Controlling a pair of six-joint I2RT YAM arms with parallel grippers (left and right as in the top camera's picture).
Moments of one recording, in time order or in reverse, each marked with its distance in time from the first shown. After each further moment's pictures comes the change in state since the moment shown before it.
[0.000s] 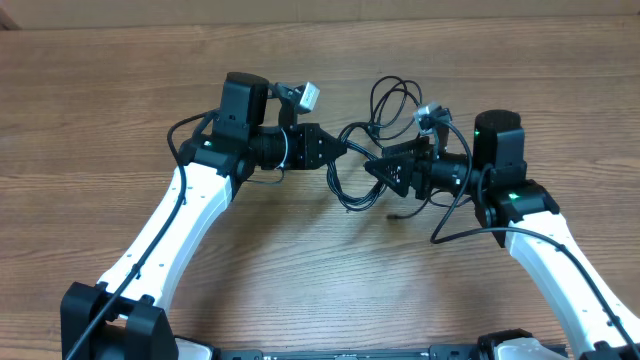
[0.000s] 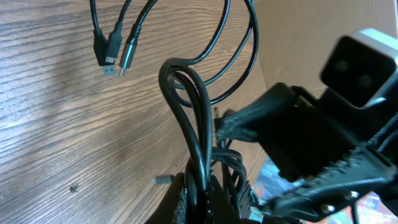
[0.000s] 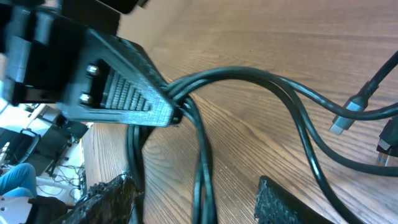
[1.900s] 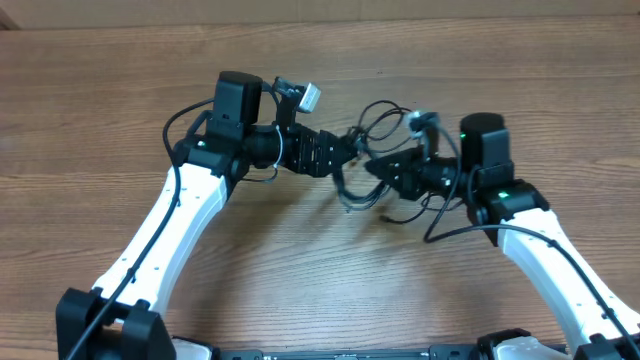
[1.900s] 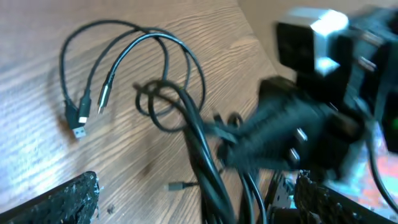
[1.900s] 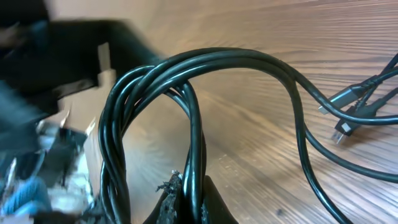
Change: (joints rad) left arm 0.021 -0.025 0.000 -0.006 0.011 0.275; right arm 0.004 0.017 0.000 -0.033 0.061 0.110
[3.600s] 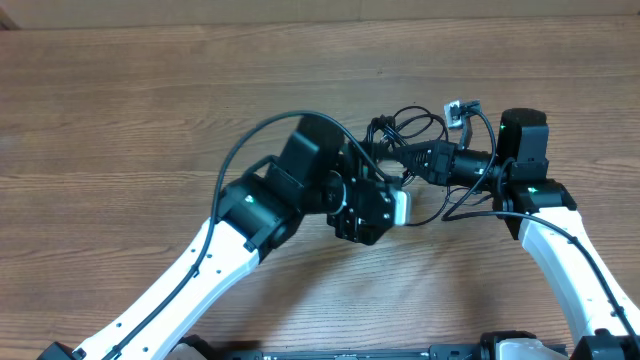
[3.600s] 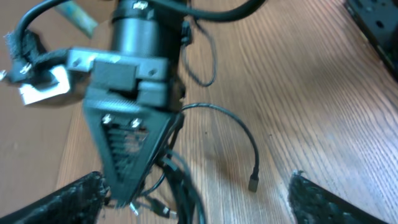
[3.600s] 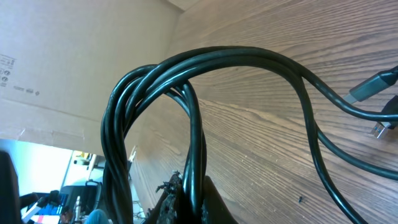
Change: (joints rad) left arm -0.404 -0.169 0.000 -0.058 -0.352 1.117; right arm -0.141 0.000 0.000 0.004 -0.161 0.187
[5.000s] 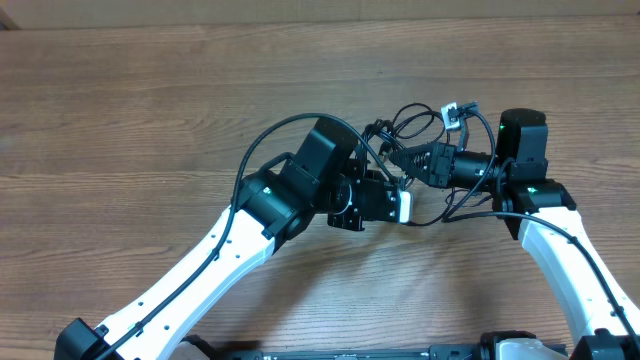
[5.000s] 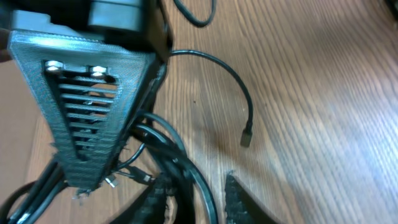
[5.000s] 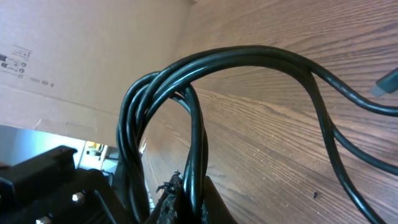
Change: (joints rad) left arm -0.010 0.075 0.000 -0.047 -0.084 0.010; right arm 0.001 0.001 0.000 -0.008 -0.058 -0.001
